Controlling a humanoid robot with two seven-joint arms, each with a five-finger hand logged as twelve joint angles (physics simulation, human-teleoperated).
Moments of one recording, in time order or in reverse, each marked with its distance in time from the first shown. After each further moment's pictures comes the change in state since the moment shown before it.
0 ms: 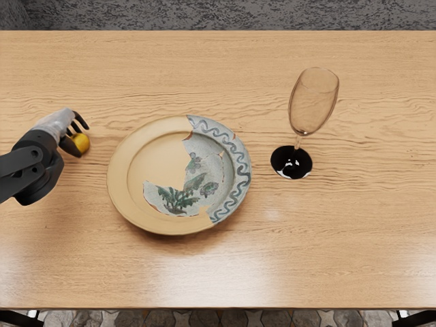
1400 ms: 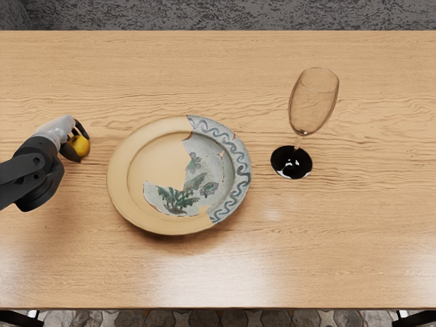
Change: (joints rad) left arm 0.017 -0.002 0.019 0.000 0.008 0.001 0.000; right arm 0.000 0.000 0.000 0.000 0.000 0.000 0.000
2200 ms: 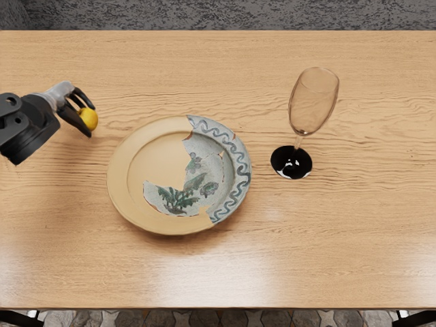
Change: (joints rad) left arm -0.191 0.032 -0.013 0.001 -0.338 -0.074 0.000; right arm 0.000 0.000 0.000 0.000 0.000 0.000 0.000
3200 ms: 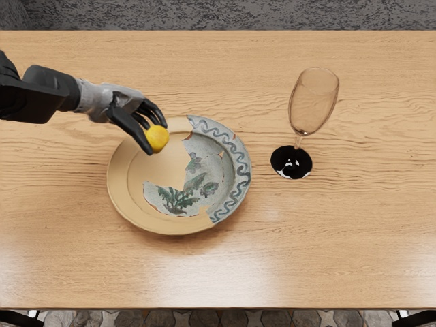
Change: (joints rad) left arm -0.088 -0.013 -0.195 -0.001 -0.468 -0.699 0.000; right arm 0.000 0.000 0.000 -0.001 0.000 0.000 0.000
